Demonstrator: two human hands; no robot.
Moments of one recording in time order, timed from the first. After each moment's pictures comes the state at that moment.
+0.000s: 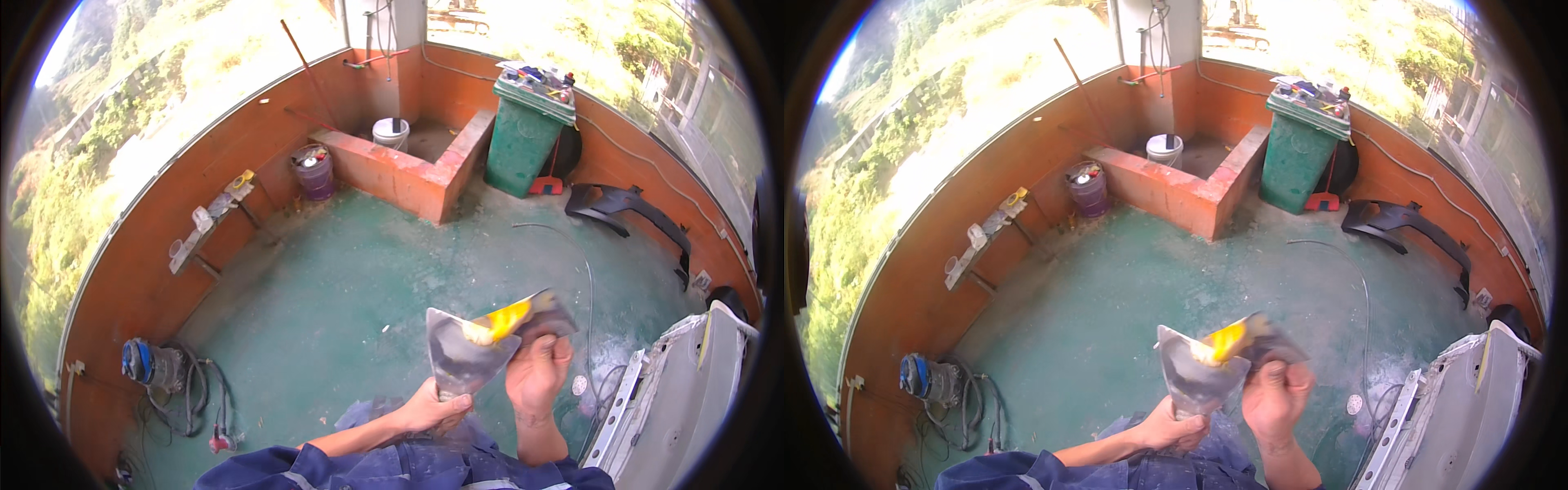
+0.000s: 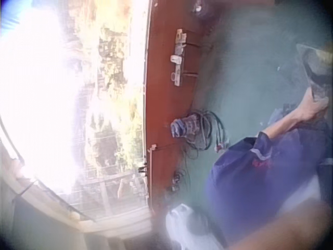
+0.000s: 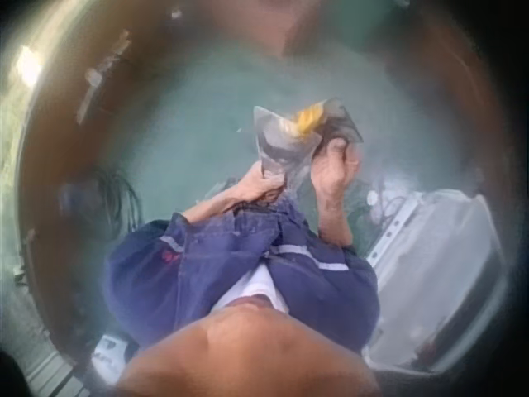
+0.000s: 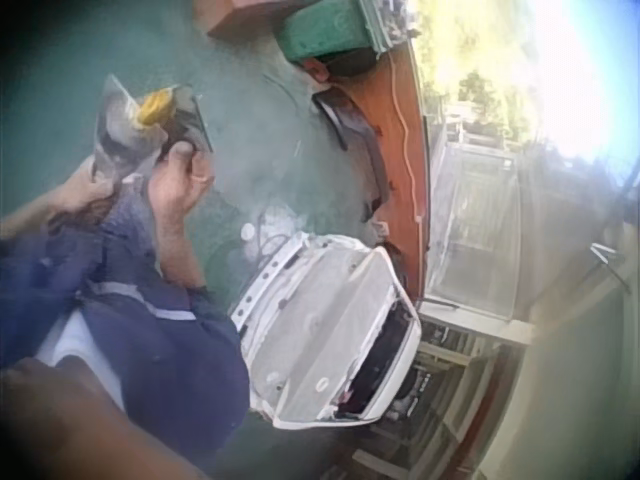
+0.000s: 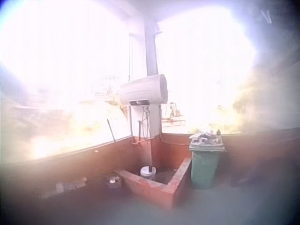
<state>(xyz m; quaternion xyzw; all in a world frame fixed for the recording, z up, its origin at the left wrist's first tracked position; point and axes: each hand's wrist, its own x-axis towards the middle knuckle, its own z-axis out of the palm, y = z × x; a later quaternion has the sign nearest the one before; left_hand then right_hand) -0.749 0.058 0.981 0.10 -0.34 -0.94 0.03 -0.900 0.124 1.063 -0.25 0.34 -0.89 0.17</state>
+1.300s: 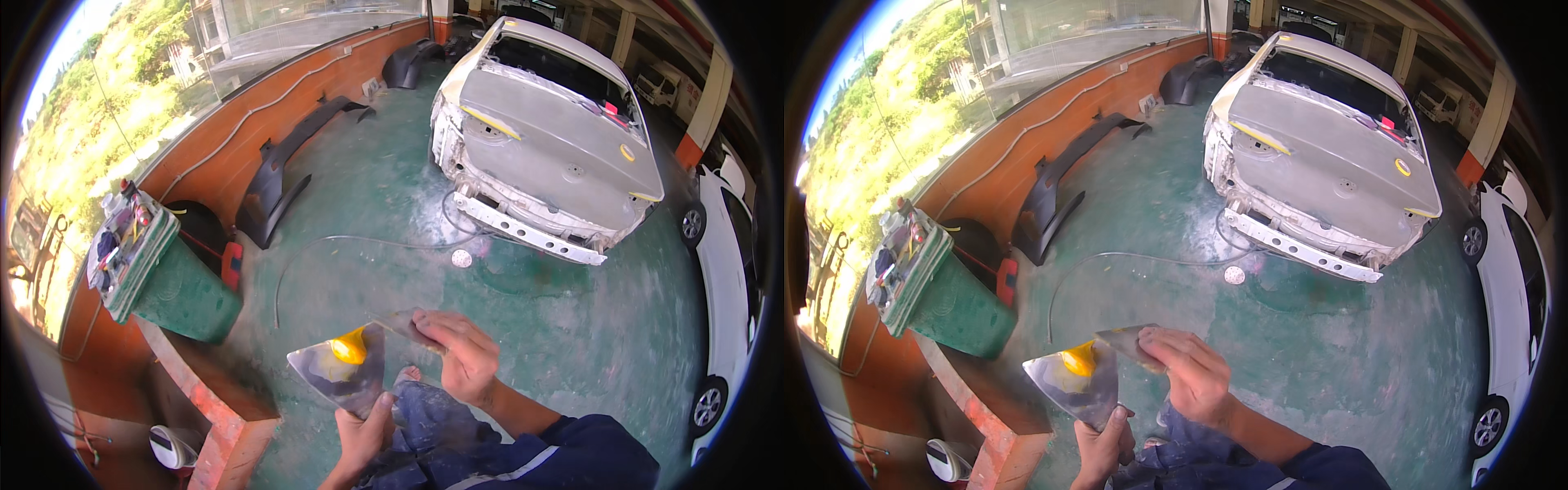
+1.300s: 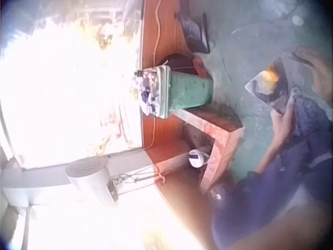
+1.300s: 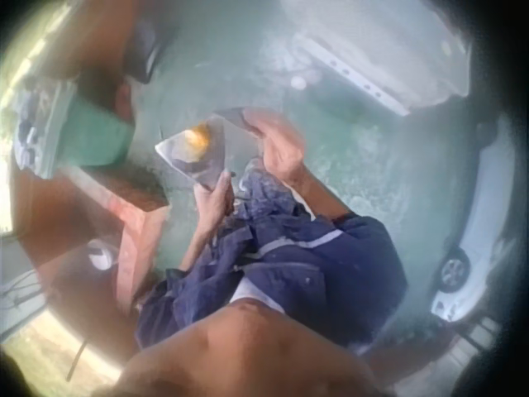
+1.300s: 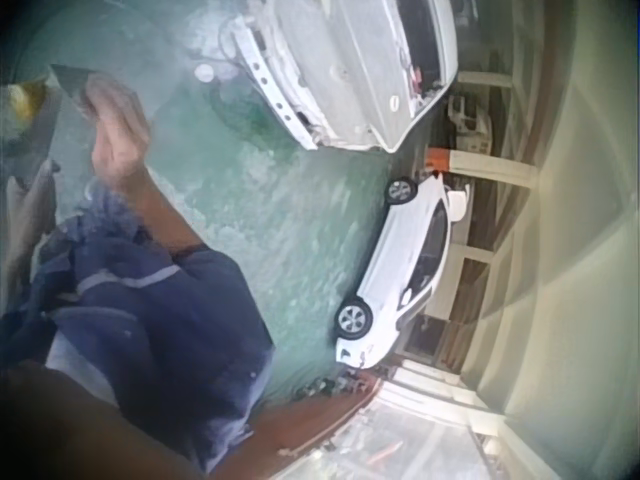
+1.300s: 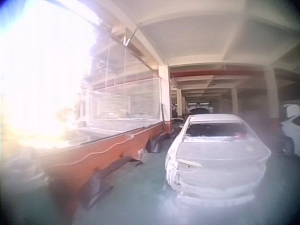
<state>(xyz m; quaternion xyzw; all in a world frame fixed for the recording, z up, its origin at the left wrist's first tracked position) -1.300 -0.175 1.021 -0.03 -0.60 -0.74 -0.30 -1.279 0.021 1.055 -0.04 0.82 -0.38 -0.43</state>
